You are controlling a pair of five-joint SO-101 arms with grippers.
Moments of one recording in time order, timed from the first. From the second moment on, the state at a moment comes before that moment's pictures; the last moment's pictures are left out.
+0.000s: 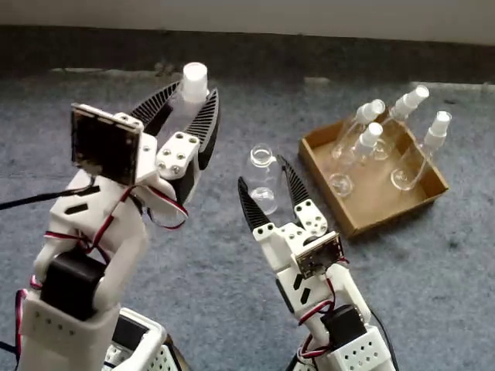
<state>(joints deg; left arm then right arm) 17.6 -60.4 27.6 41.0 5.1 -31.0 -102.5 95.9 6.6 11.3</state>
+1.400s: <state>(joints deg) 18.9 -84.4 52.1 5.4 28.2 -31.5 -102.5 95.9 6.6 11.3</state>
